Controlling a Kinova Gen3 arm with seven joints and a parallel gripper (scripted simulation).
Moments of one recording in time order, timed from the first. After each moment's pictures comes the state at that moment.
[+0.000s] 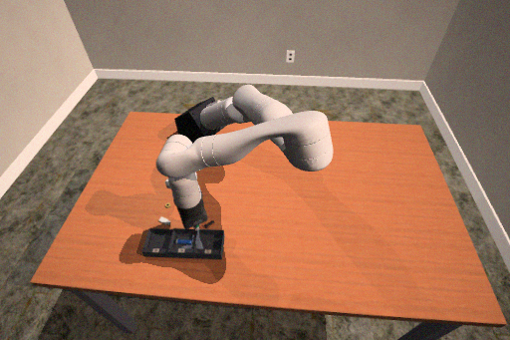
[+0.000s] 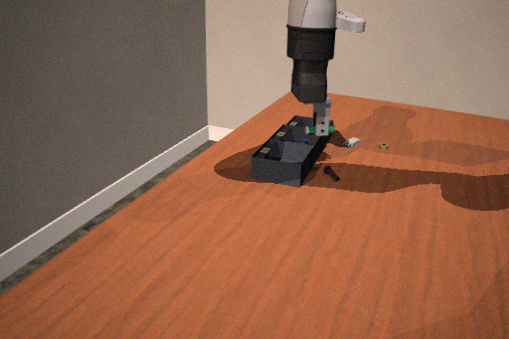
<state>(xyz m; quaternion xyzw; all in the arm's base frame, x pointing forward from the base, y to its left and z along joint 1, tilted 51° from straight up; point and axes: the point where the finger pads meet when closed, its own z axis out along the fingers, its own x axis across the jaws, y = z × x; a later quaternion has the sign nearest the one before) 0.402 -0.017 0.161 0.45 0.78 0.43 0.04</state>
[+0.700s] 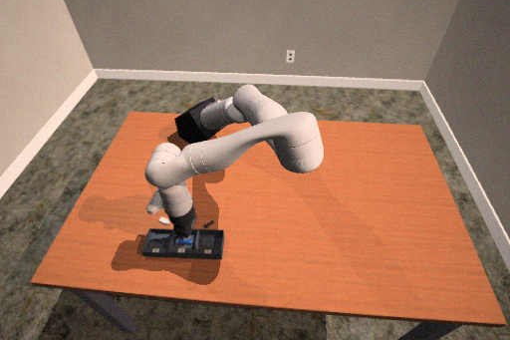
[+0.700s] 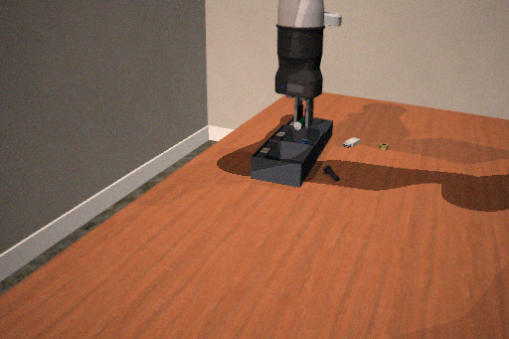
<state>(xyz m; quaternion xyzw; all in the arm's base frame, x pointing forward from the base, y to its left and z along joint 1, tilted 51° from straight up) 0.444 -0.047 0.157 0.06 0.90 0.37 0.22</state>
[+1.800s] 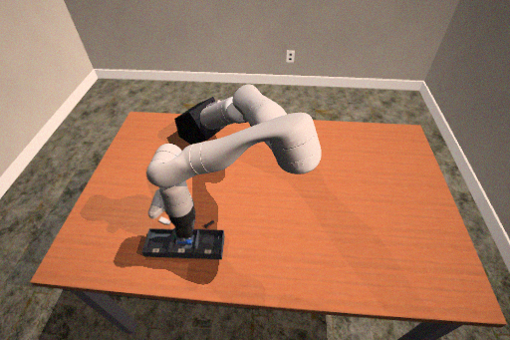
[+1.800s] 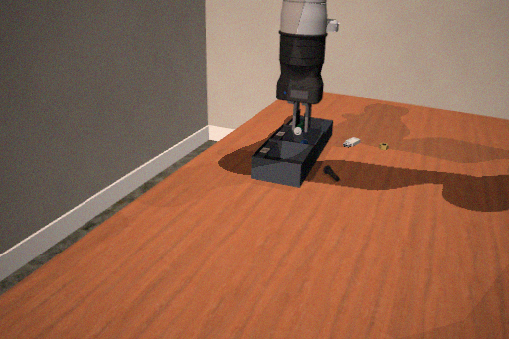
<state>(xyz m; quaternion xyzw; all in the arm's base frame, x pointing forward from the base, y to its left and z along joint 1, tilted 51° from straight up) 0.452 -0.043 0.150 -0.02 0.90 0.35 0.26</state>
